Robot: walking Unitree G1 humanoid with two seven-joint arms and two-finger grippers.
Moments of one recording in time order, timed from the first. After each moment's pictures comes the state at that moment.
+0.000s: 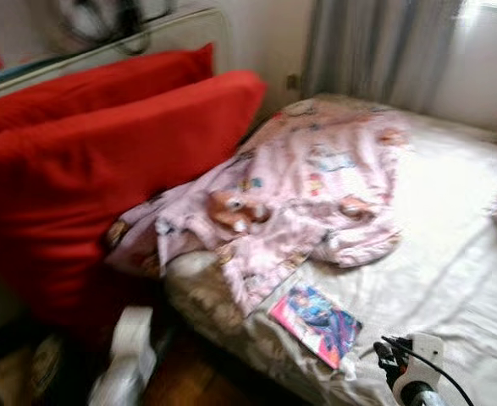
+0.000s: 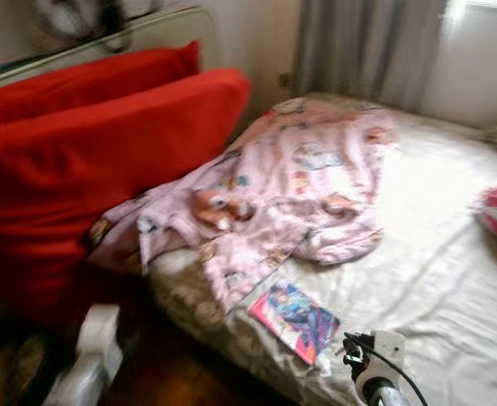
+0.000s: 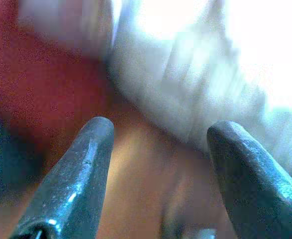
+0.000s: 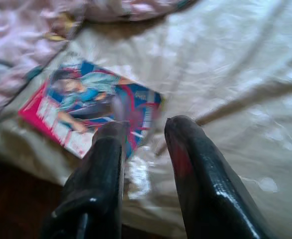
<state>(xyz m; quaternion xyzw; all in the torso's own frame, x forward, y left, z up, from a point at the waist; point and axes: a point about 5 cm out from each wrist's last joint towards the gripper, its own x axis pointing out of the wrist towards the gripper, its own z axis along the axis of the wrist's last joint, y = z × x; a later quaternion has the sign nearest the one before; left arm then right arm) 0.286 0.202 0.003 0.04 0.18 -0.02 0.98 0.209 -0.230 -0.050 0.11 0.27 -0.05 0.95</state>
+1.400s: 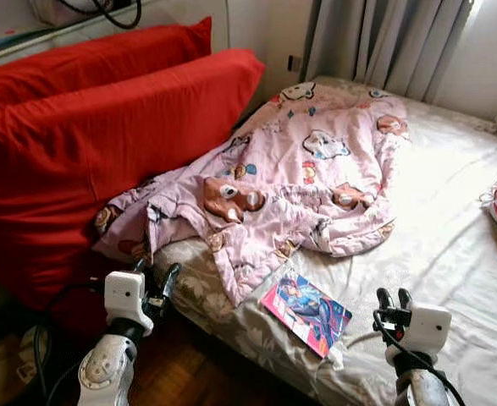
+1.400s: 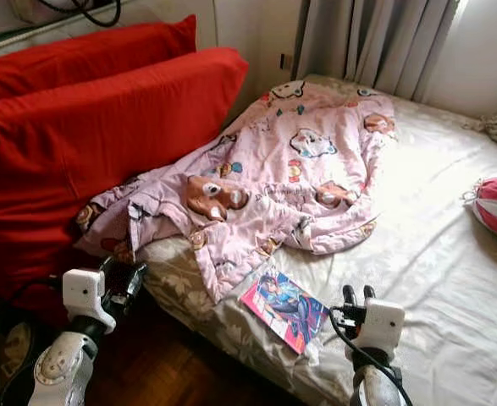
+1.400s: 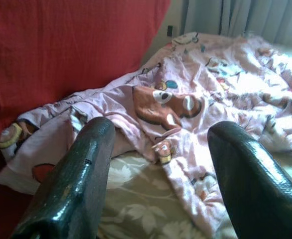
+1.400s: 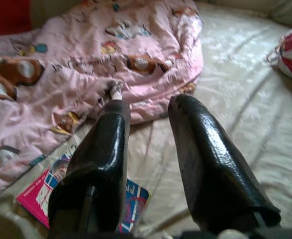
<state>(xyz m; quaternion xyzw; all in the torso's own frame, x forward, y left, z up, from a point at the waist) 0.260 0.204 0.064 0.01 -0.04 -0.06 1.00 0.225 -0.205 0.021 0.02 0.06 -0.08 0.99</state>
